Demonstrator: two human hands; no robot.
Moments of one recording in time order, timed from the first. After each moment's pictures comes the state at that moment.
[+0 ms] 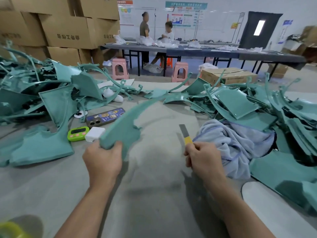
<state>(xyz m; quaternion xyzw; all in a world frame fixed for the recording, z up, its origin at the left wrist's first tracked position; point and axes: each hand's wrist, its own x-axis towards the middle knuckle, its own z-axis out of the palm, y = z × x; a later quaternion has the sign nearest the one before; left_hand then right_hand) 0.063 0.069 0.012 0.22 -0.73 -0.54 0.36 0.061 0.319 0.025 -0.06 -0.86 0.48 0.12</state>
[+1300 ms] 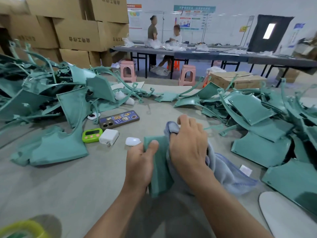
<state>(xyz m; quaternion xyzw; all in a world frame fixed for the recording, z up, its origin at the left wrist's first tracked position) 0.075 0.113 0.024 0.07 -0.66 -0.73 0.18 0.045 0.229 0.068 0.03 -0.92 0.23 0.31</state>
